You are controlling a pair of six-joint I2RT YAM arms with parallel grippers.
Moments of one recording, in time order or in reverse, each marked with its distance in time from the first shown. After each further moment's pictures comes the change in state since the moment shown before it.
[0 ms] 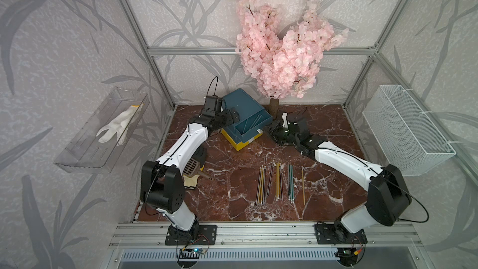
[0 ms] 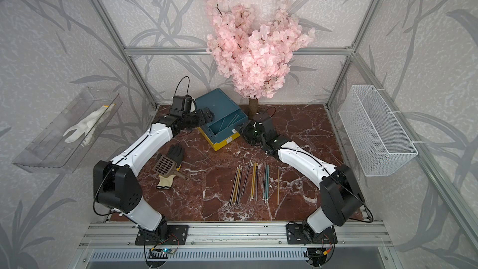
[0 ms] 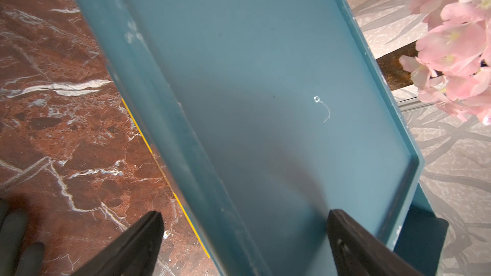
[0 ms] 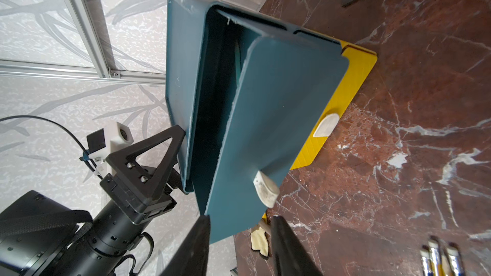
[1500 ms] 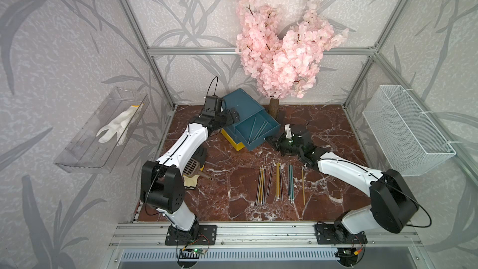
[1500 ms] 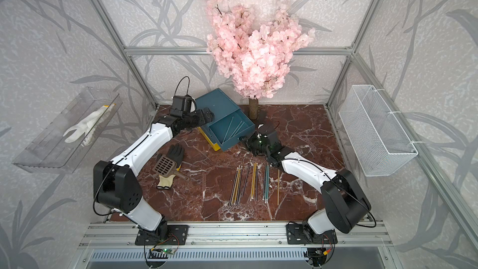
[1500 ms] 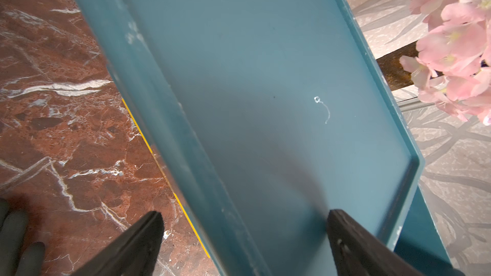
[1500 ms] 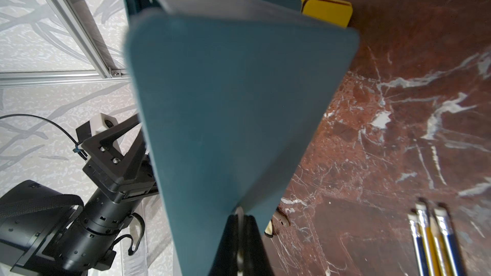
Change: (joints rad) left arm 0.000 0.000 0.000 0.000 -0.001 0.000; right arm -0.005 -0.101 -0.255 0.167 -0.064 0.115
